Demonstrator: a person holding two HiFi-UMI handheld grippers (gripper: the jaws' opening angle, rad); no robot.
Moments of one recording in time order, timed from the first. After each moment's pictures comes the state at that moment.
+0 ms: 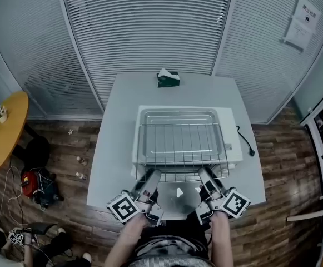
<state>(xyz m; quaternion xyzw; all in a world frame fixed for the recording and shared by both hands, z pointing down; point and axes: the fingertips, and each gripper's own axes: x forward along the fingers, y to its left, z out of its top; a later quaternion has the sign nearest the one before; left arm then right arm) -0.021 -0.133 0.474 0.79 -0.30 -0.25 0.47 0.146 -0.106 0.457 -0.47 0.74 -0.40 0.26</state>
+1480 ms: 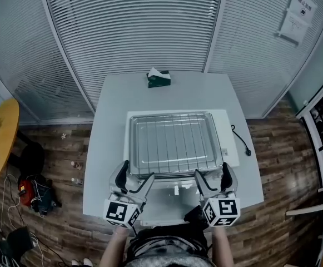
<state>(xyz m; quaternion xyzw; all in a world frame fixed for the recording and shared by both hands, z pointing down) -0.031 -0.177 0.461 0.91 -0.41 -0.01 0.04 0.193 -0.129 0.462 -0.69 0.72 -0.08 -0.05</state>
